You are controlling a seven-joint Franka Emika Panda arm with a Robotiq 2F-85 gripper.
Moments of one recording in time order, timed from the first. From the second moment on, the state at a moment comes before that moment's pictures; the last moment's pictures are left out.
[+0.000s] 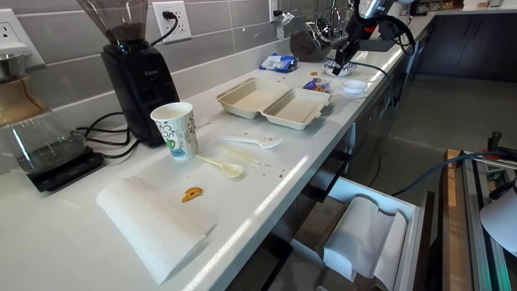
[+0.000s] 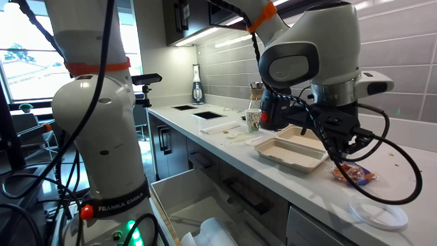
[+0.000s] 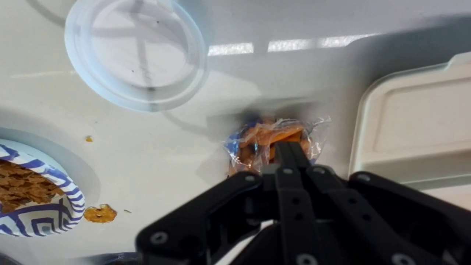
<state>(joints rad) -0.24 -0.03 -0.32 -2.49 0.53 2.75 -0.95</state>
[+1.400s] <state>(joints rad) -0.23 0.11 -0.29 -2.39 0.73 2.75 -1.17</state>
